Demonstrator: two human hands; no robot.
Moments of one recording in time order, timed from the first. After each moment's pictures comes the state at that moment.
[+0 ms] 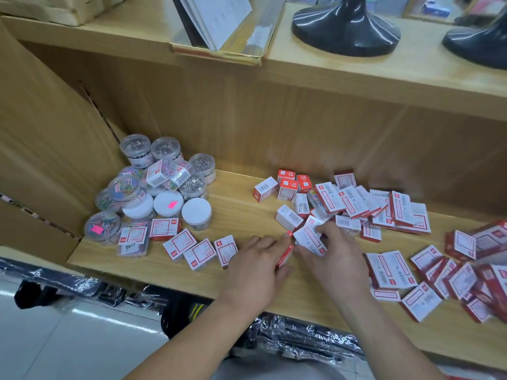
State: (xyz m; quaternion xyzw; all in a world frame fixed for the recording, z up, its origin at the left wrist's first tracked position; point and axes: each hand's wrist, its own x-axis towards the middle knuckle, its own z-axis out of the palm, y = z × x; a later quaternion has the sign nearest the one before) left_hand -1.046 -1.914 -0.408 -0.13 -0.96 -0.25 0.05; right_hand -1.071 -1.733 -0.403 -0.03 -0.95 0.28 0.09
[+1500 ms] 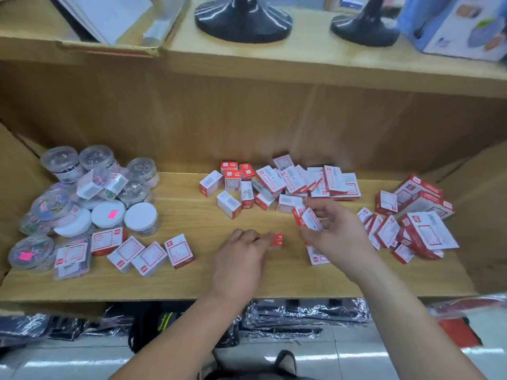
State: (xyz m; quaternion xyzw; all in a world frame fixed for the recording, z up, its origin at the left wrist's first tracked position) left_hand -1.037 -1.870 -0.413 -0.19 -0.95 -0.24 0.08; right_hand -1.034 -1.678 -0.325 -0.15 -0.84 0.52 0.00
